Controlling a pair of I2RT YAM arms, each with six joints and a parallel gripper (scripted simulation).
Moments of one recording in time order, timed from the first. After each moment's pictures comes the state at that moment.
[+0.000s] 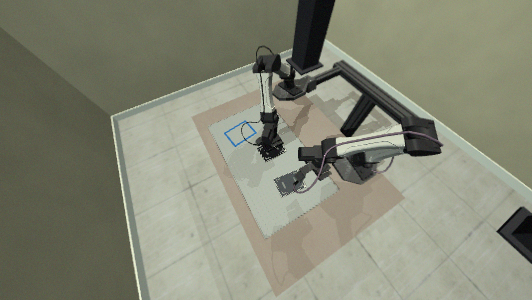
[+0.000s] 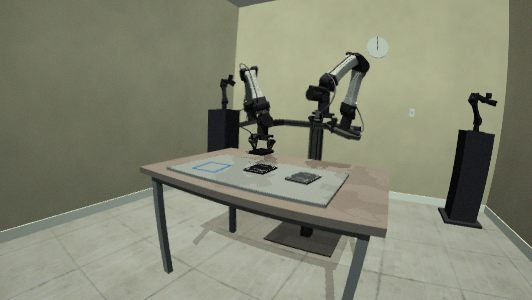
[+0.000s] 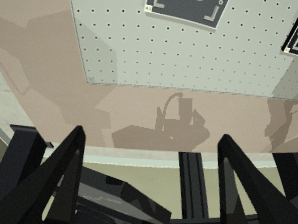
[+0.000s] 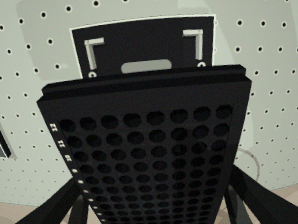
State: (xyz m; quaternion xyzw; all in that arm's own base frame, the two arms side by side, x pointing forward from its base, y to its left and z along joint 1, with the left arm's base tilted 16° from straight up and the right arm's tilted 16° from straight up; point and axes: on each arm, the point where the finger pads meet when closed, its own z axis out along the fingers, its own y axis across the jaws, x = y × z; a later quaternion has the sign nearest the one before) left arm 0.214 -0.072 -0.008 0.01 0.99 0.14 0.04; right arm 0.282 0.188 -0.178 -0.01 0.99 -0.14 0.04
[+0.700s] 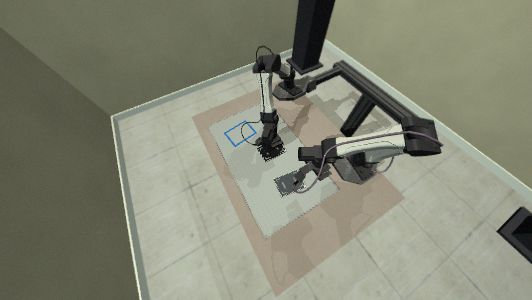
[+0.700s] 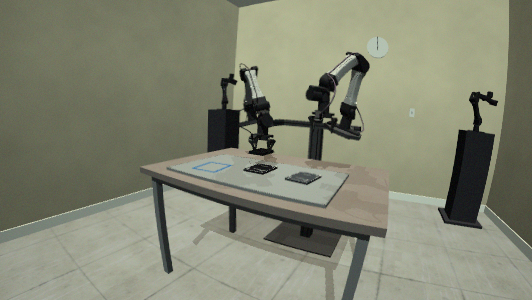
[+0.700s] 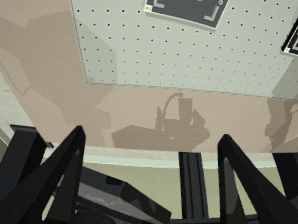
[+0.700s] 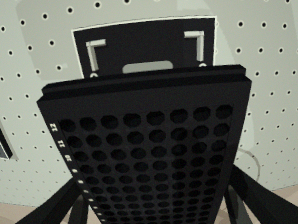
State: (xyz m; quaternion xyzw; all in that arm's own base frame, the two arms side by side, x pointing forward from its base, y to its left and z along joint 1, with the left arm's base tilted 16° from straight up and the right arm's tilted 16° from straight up) left arm 0.214 -0.072 -0.008 0.01 0.99 0.14 0.04; right arm 0.283 0.189 -0.178 -0.01 0.99 -0.14 0.04
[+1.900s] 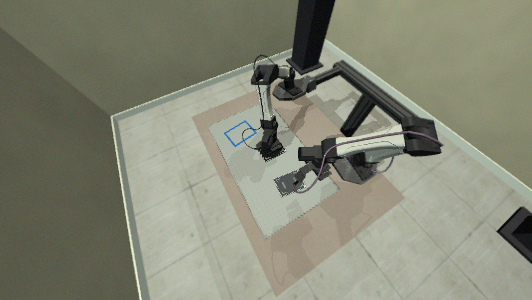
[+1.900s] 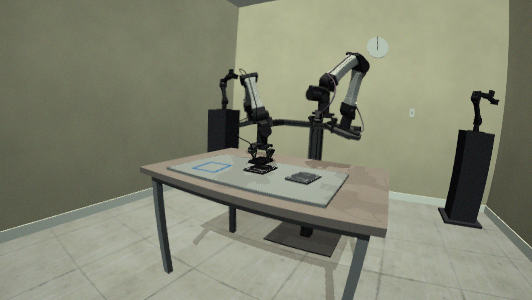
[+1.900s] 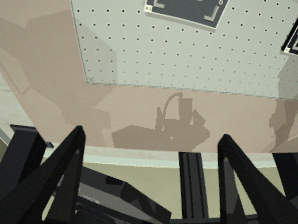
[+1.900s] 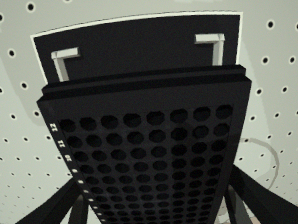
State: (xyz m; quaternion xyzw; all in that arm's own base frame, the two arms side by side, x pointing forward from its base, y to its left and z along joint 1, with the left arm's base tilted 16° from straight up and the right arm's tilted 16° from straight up) left arm 0.214 -0.072 -0.008 0.01 0.99 0.14 0.04; right arm 0.284 0.172 -0.225 -0.01 0.99 -0.15 0.03
